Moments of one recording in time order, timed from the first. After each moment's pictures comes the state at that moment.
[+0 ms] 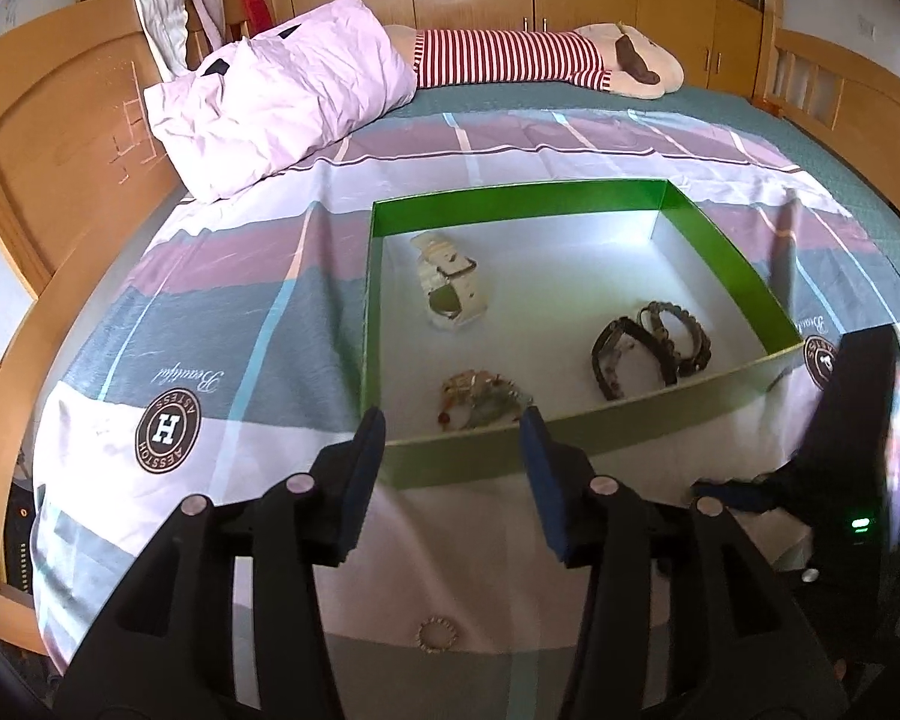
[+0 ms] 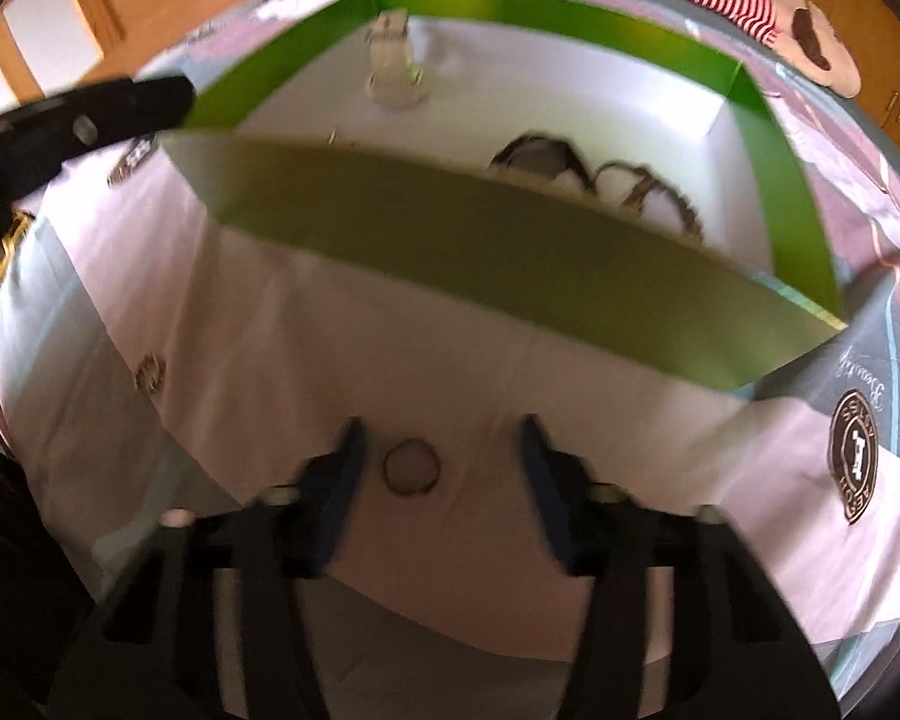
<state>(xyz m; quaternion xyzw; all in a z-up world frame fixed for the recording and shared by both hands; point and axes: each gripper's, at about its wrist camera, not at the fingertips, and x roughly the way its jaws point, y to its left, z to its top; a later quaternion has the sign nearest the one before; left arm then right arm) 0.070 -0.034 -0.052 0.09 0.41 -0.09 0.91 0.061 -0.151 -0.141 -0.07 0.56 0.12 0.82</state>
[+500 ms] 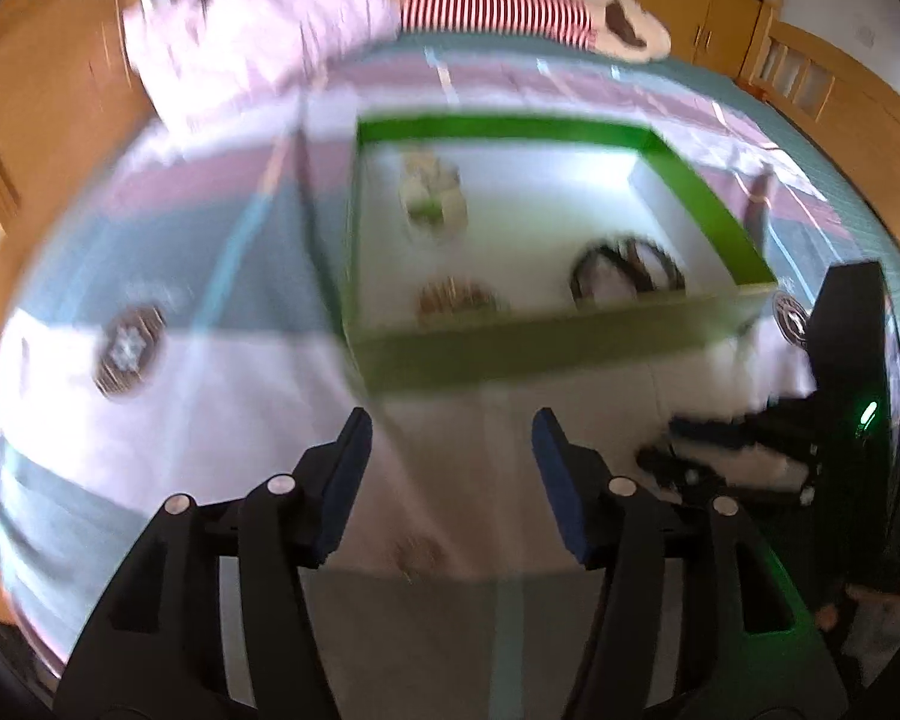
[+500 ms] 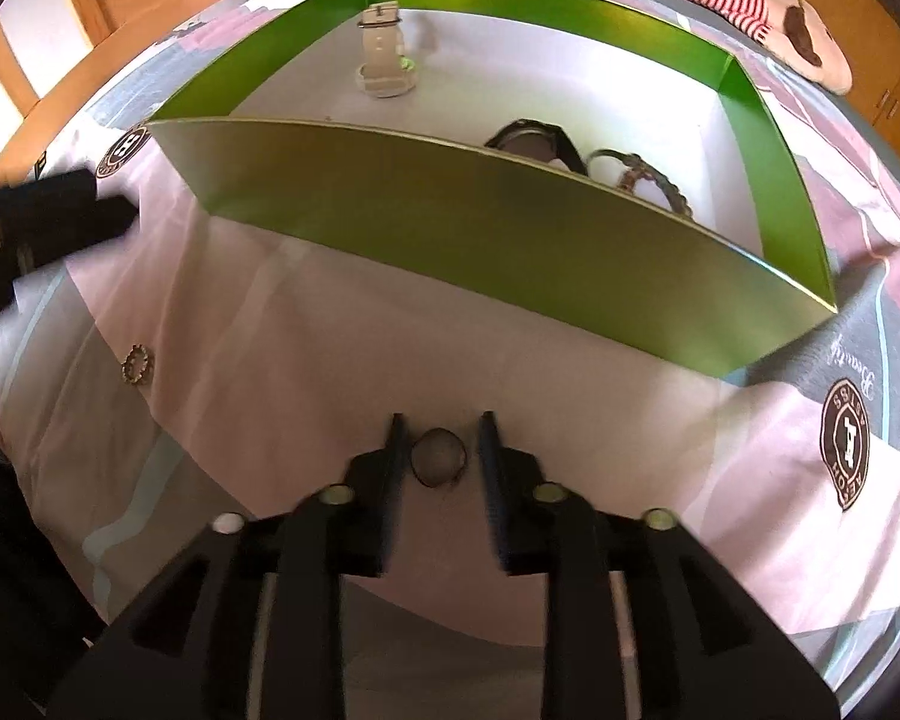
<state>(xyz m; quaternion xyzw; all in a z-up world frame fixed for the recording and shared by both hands) 0.059 -0.011 -0.080 0.03 0.49 -0.13 0.86 0.060 -0.161 -0.136 -0.05 0.56 0.11 0.82</state>
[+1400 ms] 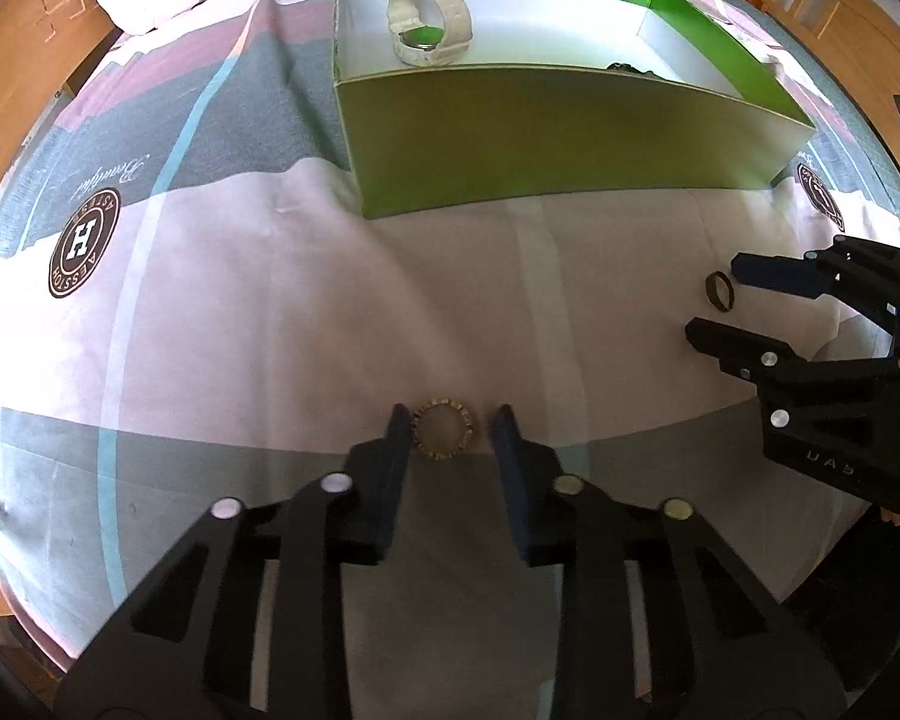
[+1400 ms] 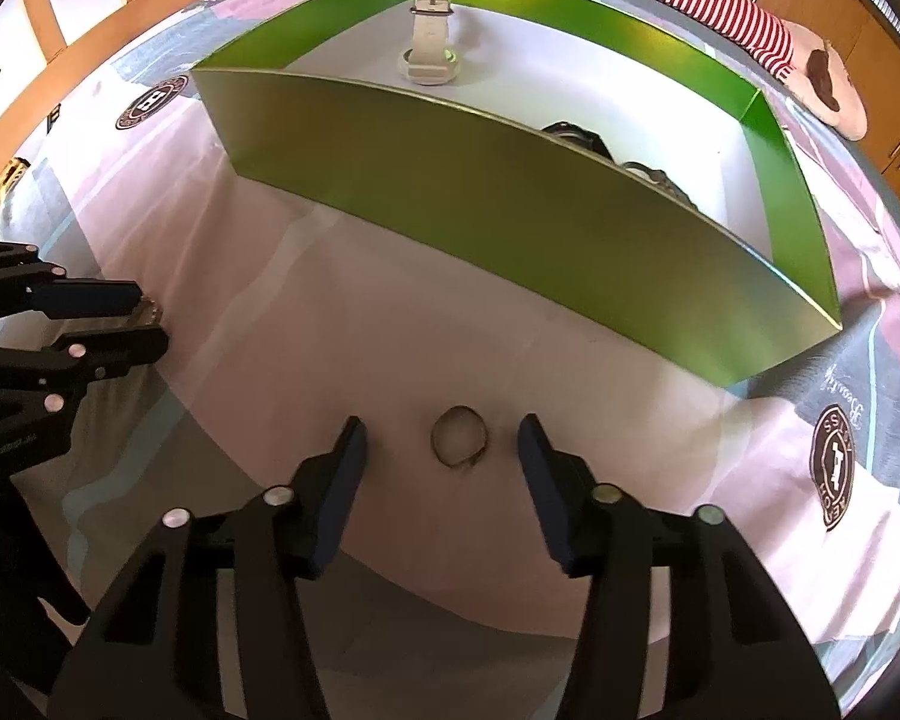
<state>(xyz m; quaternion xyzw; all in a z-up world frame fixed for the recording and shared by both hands) 0.041 -0.003 -0.140 0.08 0.57 -0.15 0.80 0.046 -0.141 -0.142 -0.11 0.55 0.13 0.82</state>
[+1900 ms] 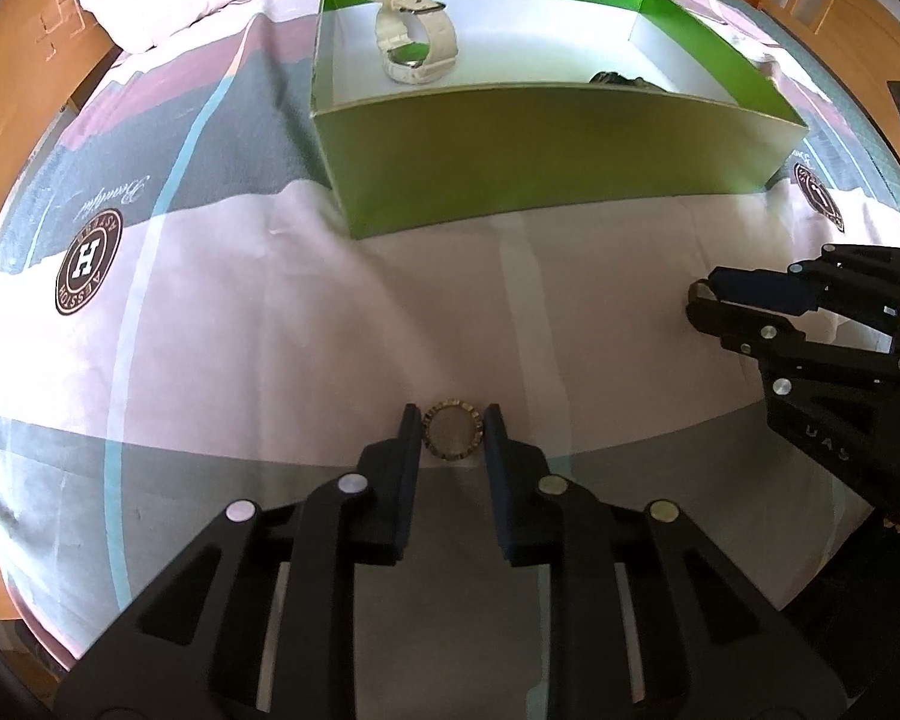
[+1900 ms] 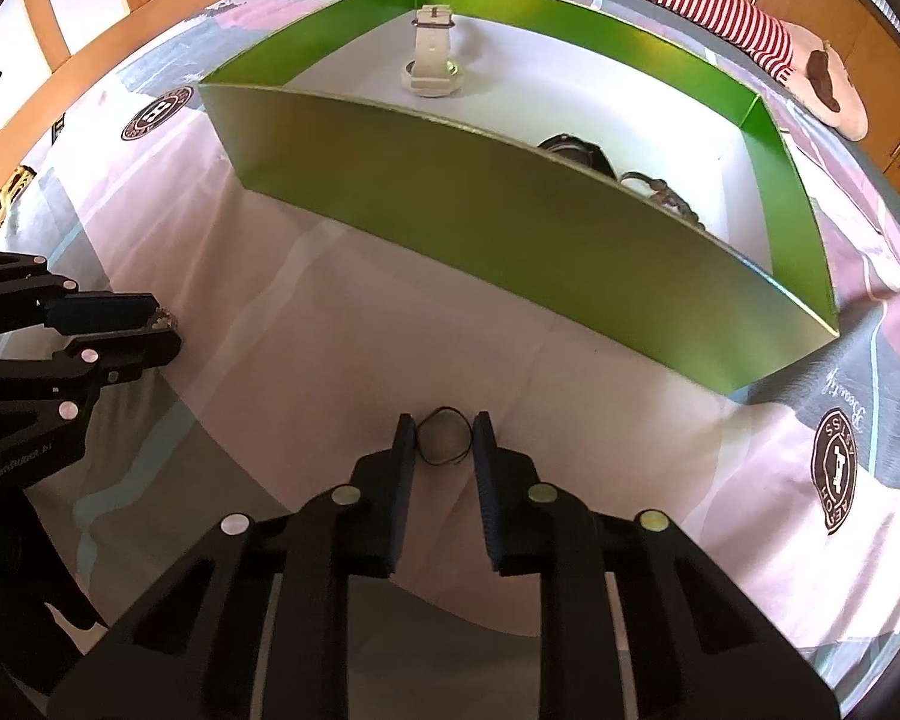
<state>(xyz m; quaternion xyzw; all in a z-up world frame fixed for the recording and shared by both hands) 0.038 -0.014 -0.133 0.09 0.56 -0.14 0.81 0.046 -0.142 -0.135 -0.10 0.54 0.13 0.83</state>
